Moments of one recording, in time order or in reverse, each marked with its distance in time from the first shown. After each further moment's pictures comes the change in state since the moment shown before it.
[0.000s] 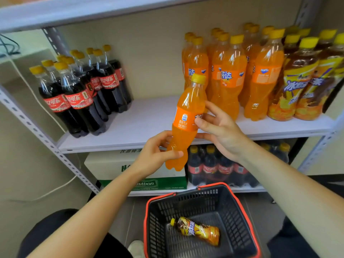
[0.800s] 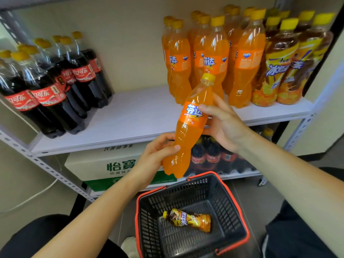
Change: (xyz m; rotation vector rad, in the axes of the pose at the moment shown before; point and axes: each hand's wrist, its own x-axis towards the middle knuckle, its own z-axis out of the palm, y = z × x) left_hand -0.011 0.000 0.041 -0.367 -0.114 -0.183; right_hand -0.012 0.001 -0.028 0.114 0.120 0.067
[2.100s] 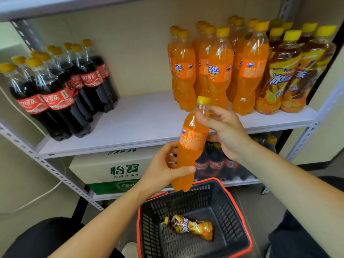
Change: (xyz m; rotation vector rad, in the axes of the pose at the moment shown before) left_hand -0.002 -0.015 0.006 0.281 0.069 0.069; right_hand -0.006 0.000 0.011 -0.229 0.154 -0.018
